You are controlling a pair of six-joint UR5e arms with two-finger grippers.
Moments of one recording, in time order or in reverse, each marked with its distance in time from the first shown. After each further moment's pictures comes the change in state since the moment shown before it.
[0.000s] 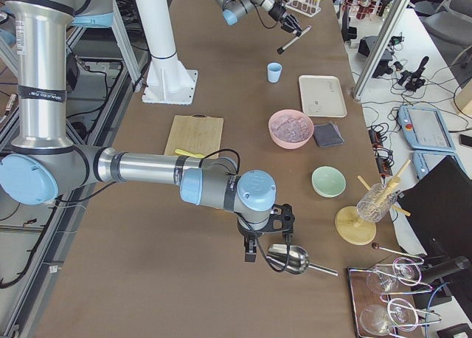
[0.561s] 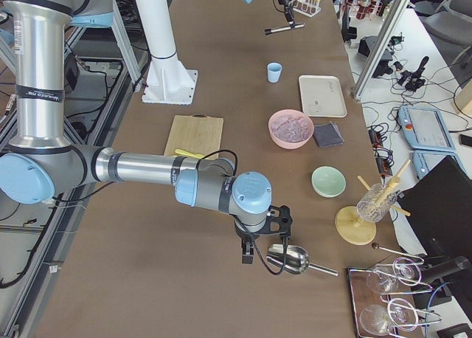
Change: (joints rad) left arm -0.224 0.117 -0.071 0.385 -0.616 -0.062; right arm 0.023 -0.007 0.004 0.000 0.008 -0.001
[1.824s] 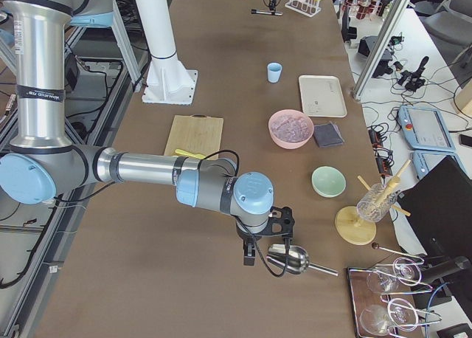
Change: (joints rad) left arm -0.197 0.448 0.271 -0.282 -0.079 0.434; right arm 0.011 0.014 -0.012 0.000 -0.004 0.001
